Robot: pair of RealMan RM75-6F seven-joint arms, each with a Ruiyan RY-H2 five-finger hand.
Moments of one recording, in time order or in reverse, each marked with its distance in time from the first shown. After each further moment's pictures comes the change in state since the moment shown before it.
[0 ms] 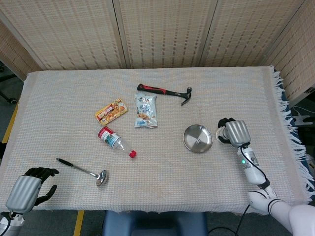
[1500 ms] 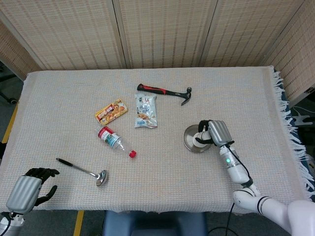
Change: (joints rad) left arm -0.002 0.005 0.004 -0.005 -0.001 -0.007 -0.005; right arm 0.057 0.002 0.055 -0.218 0.035 -0.048 0.132
